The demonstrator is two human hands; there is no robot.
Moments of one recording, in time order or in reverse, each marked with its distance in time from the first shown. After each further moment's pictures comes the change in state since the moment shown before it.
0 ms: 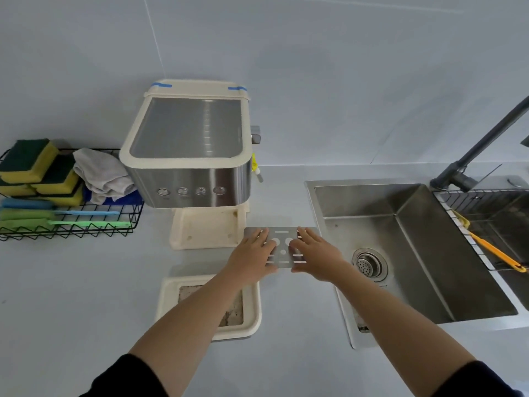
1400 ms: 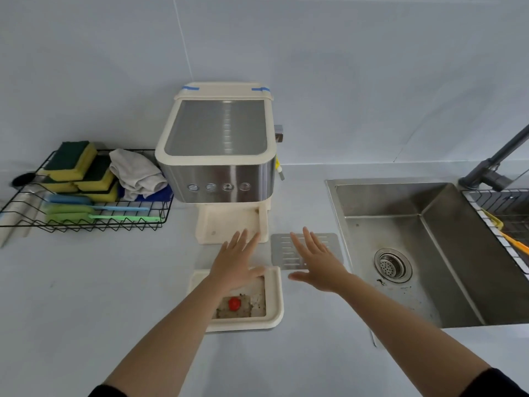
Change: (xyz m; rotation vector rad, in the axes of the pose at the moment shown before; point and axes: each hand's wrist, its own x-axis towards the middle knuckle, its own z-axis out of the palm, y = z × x) left_hand -0.057 -0.046 -0.003 -0.104 -0.078 -0.239; right_hand -0.007 -0.042 0.019 0.132 -0.064 -0.013
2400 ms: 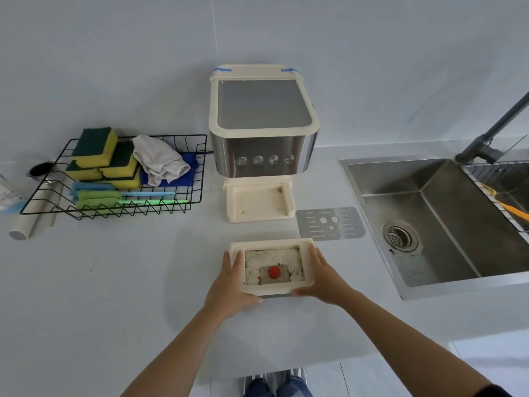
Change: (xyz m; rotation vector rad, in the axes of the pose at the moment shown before) left_hand -0.094 -0.080 0.057 -0.400 0.032 -0.134; right_hand -0.032 -0.080 0.078 0.486 0.080 0.154
